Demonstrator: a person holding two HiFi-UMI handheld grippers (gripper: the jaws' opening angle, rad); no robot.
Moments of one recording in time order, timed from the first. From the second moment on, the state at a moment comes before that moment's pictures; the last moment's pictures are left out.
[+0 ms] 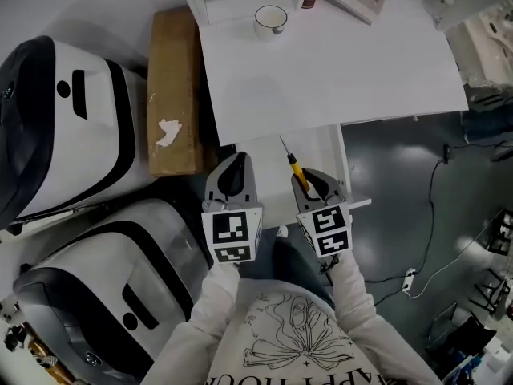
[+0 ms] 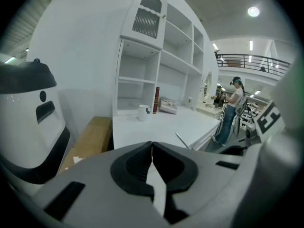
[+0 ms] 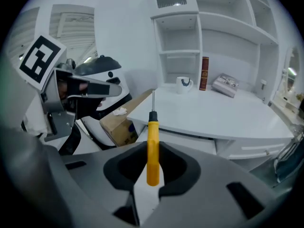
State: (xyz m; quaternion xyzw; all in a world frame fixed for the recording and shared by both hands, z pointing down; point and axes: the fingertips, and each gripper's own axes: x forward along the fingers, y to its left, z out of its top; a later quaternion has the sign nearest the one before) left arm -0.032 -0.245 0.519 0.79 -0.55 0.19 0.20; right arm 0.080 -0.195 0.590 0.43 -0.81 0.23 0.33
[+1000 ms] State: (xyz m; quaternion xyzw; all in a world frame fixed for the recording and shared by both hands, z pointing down) left arm -0.047 -0.263 0.579 0.77 -0.56 0.21 0.24; right arm 0.087 -0.183 0.757 0.30 -0.74 0.34 0.50
